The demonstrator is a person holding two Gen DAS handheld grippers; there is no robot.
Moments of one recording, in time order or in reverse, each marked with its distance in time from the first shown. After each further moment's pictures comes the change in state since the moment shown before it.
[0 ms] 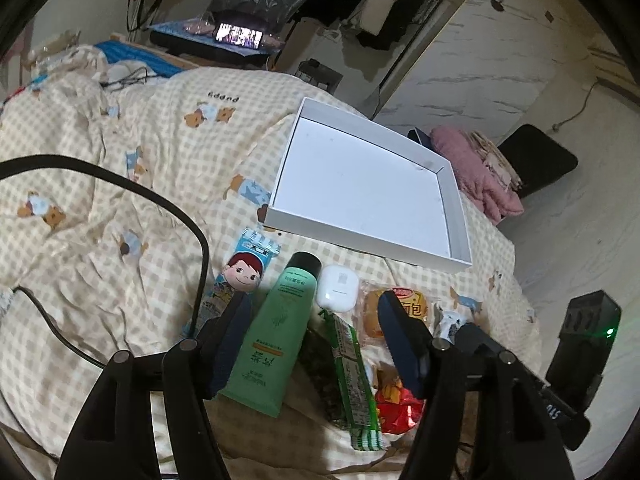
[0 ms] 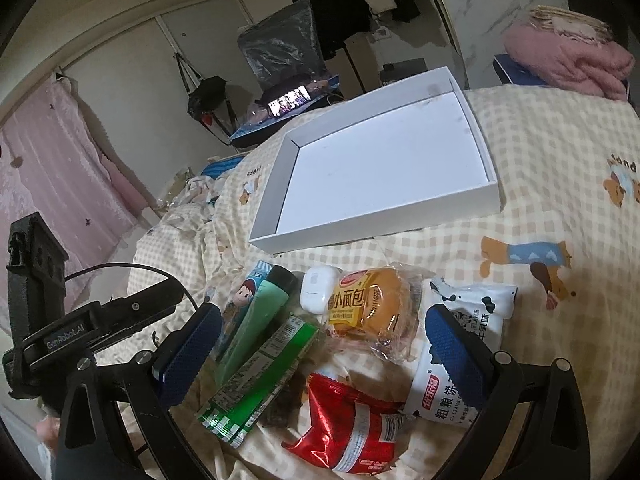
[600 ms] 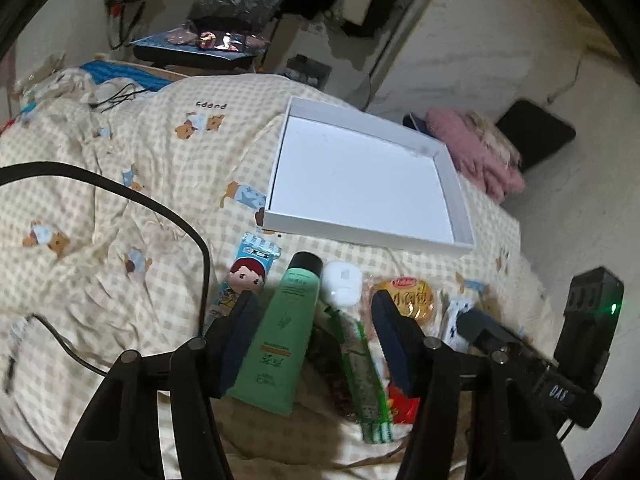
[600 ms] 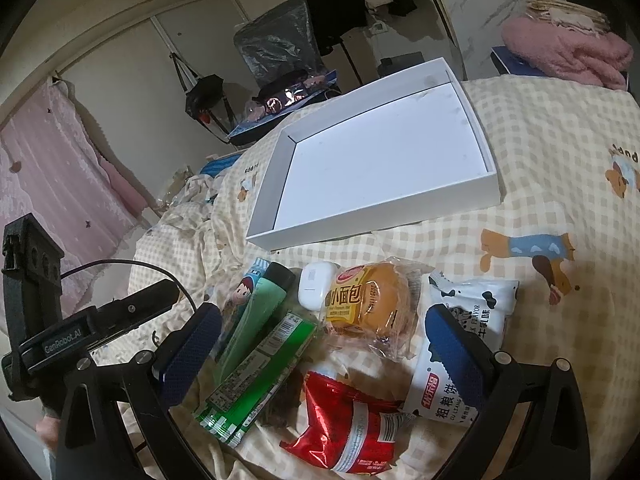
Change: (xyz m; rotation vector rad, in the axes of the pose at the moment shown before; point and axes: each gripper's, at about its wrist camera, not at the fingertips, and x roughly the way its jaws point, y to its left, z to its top) left arm -0.002 -0.012 0.008 0.129 0.035 0.056; right arm 0.005 -0.002 -0.001 0.020 0.009 0.012
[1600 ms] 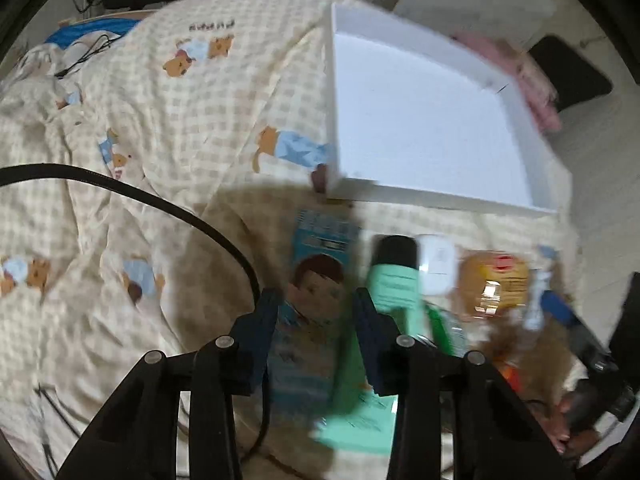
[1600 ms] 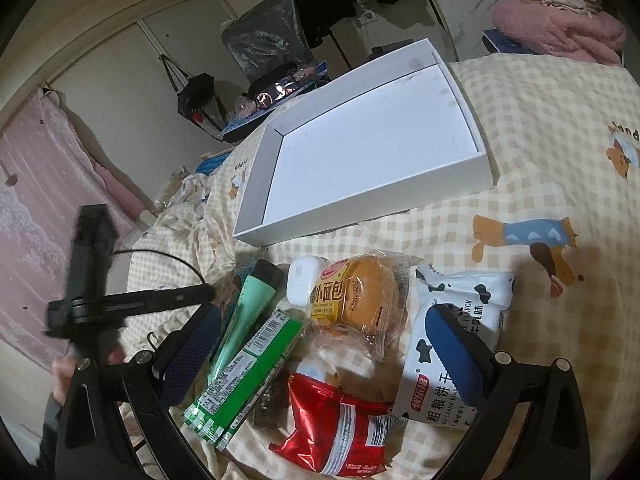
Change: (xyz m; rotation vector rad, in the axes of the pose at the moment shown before) left arm 0.099 0.052 0.036 0.071 0.335 0.044; right arm 0.002 -0.016 0.001 0.042 0.031 0.007
